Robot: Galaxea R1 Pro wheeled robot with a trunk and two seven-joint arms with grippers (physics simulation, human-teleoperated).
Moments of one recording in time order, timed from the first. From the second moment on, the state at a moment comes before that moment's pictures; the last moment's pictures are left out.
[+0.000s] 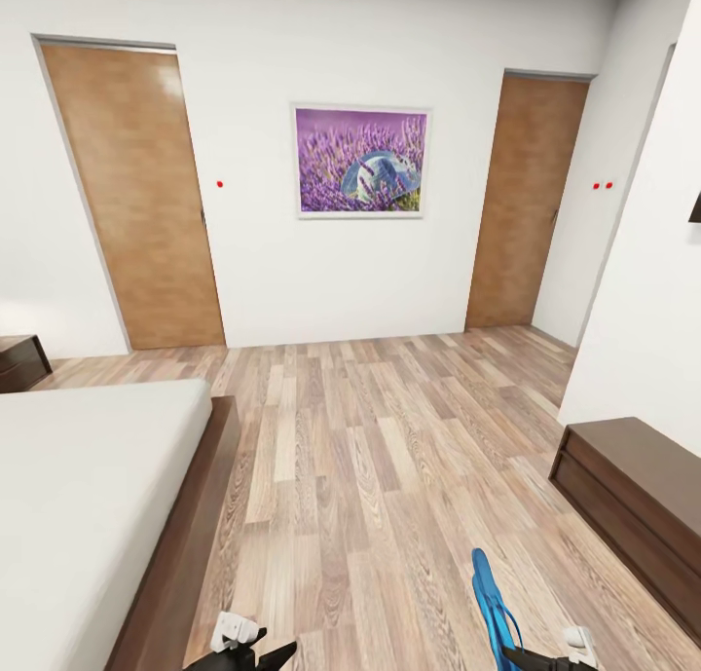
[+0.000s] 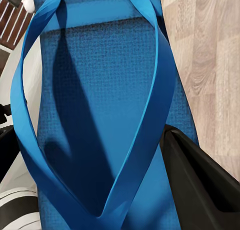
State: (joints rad) left arm -0.19 0.04 0.17 -0.69 0.04 0.10 -0.93; right arm -0.41 -0.37 -0.02 -0.10 -0.36 0.00 1.28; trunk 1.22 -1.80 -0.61
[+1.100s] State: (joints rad) left arm -0.19 0.04 0.17 -0.69 0.04 0.10 -0.93; right arm -0.41 -0.37 -0.02 -0.10 -0.36 0.00 1.28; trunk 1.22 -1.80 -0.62
